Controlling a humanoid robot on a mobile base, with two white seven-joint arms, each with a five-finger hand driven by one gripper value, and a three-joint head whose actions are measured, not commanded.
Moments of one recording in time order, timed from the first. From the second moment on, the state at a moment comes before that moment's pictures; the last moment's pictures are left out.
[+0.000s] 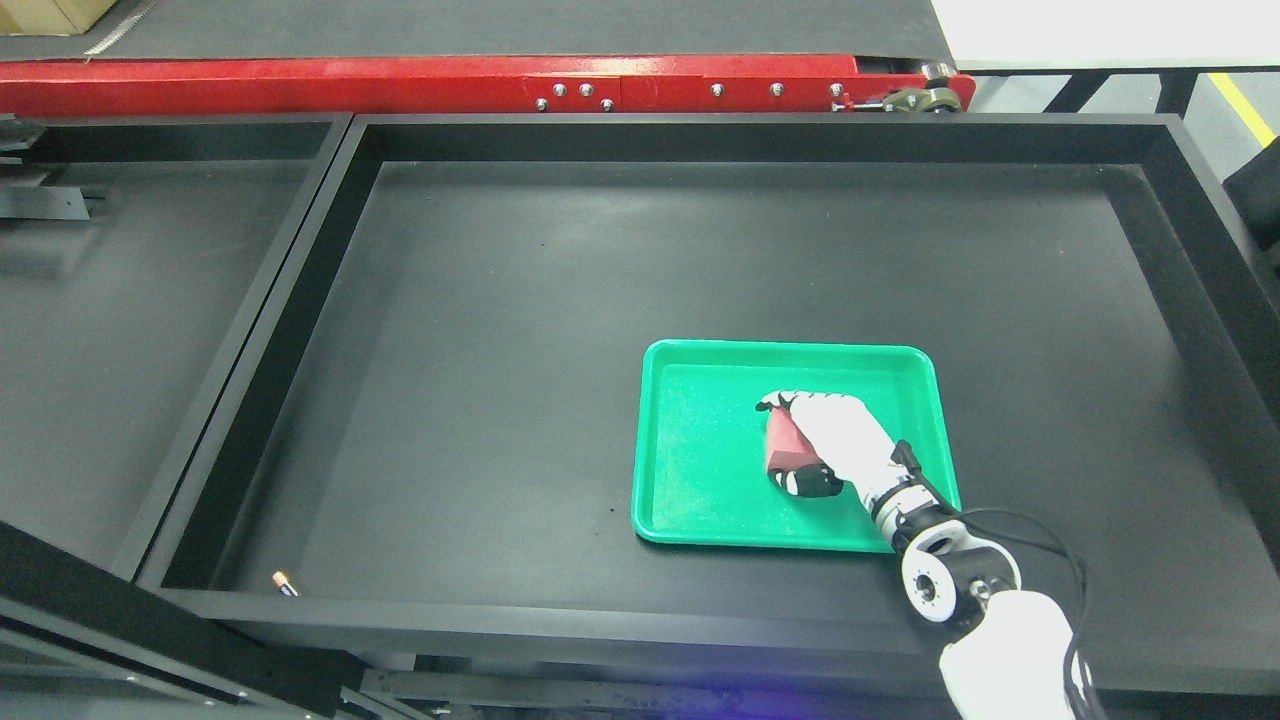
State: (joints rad) left arm 0.00 0.00 -0.08 0.00 0.13 0.01 0.18; right arm -0.11 0.00 0.16 -1.37 1.16 -0.22 0.22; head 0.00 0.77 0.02
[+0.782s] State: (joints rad) left arm 0.00 0.00 -0.08 0.00 0.13 0.01 0.18; right arm -0.10 -0.02 0.12 -1.41 1.10 -0.31 -0.13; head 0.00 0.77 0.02
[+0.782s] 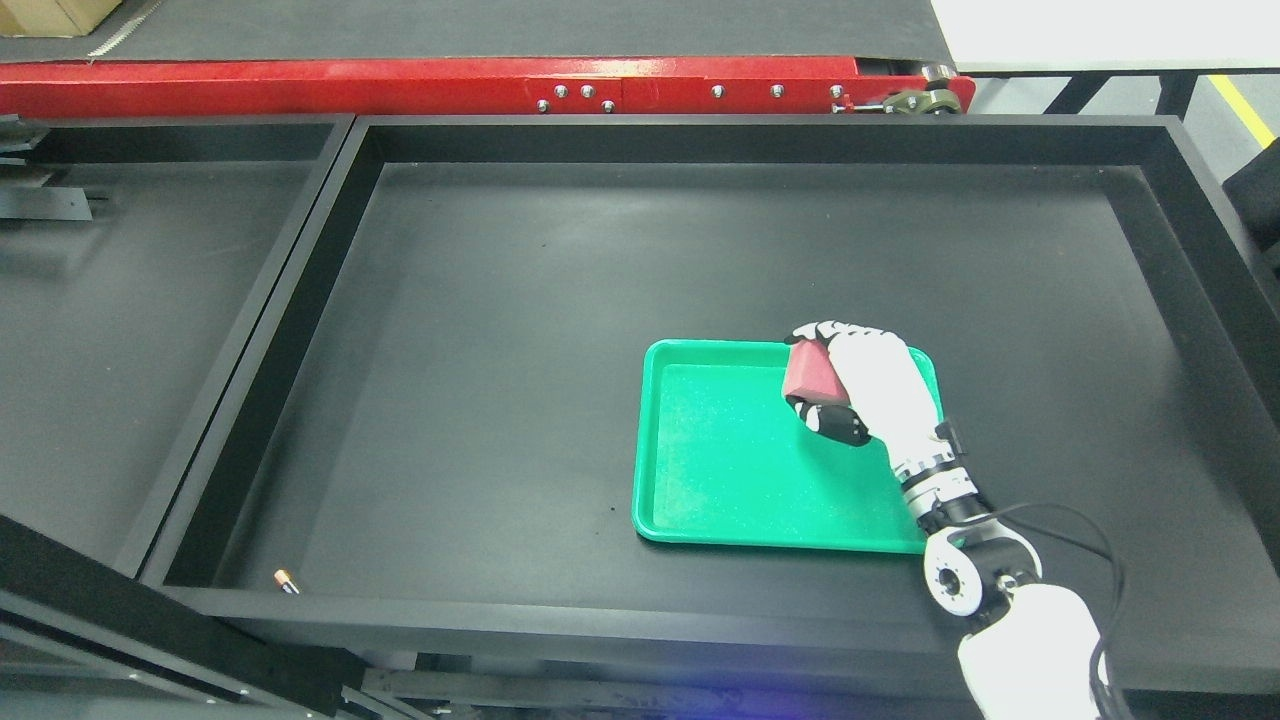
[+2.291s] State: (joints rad) left arm 0.00 0.00 -0.08 0.00 0.13 0.01 0.18; right arm -0.07 -0.05 0.05 -1.52 0.95 -0.32 -0.21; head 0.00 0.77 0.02
